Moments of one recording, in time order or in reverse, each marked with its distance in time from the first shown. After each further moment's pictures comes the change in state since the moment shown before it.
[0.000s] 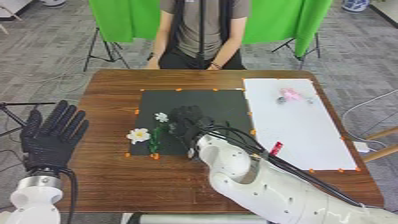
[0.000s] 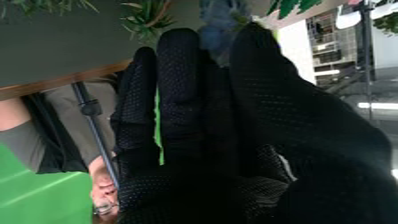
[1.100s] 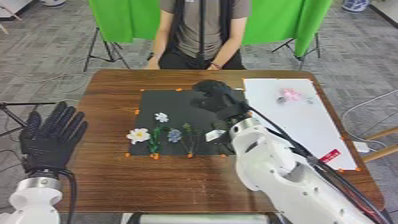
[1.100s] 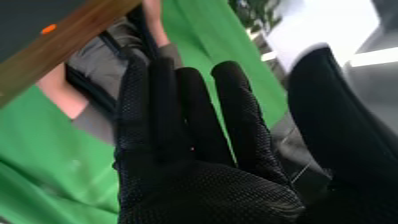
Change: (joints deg) left arm 0.7 -0.3 -0.4 -0.1 -0.4 -0.2 0.3; right arm -15.8 6.1 24.7 -17.8 14.6 3.0 -3.0
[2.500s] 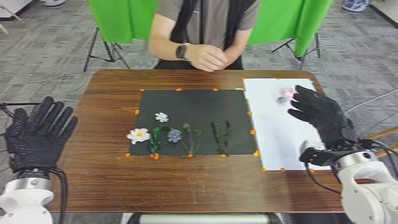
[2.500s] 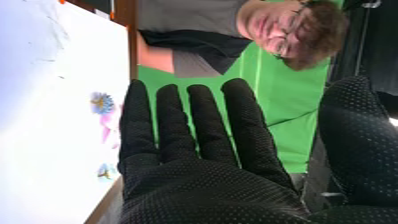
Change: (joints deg) left arm 1.3 -0.1 -2.5 -0.9 1.3 -1.5 1.7; right arm -42.8 5.2 49.7 -9.5 54.7 -2.3 -23.5
